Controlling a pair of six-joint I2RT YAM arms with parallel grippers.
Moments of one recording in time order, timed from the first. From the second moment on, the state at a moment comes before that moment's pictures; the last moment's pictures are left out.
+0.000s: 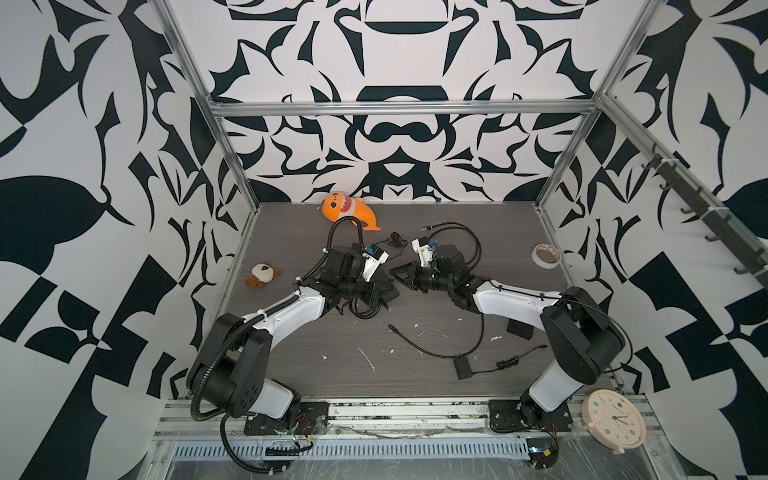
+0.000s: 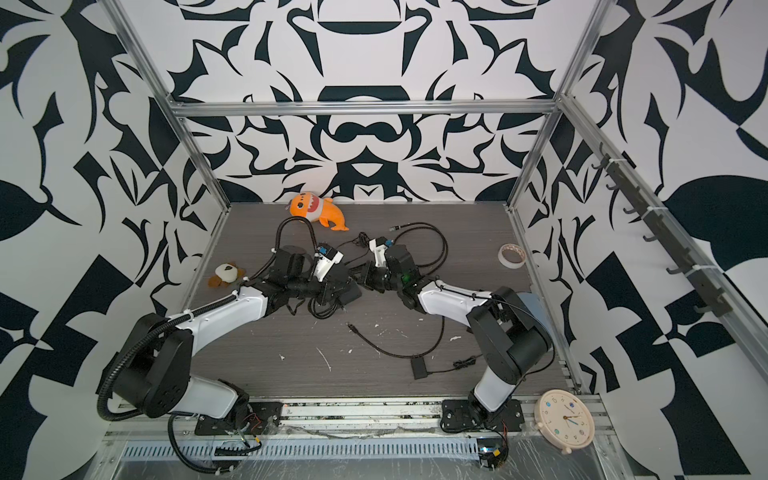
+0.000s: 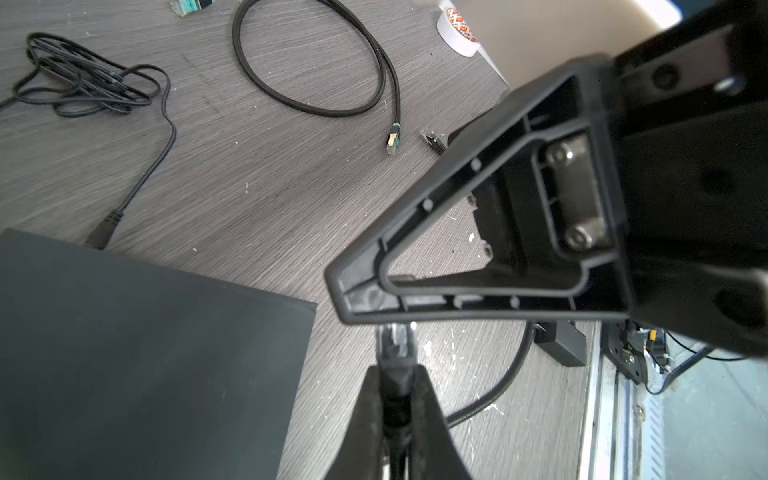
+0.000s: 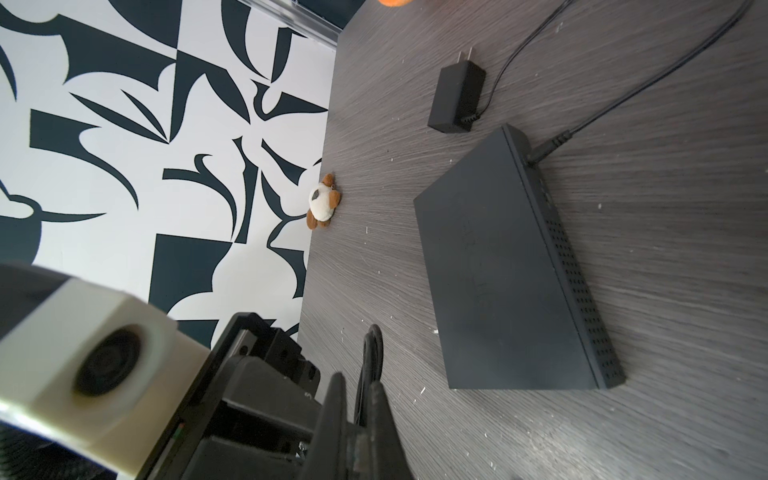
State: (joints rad) left arm -0.49 1.46 0.81 -0.04 0.65 -0.07; right arm 0.62 1.65 0.90 0.33 -0.51 0.98
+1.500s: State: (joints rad) left arm -0.59 1.42 0.89 -0.36 0.47 0.10; right arm 0.64 1.57 0.84 0.19 -0.57 0.81
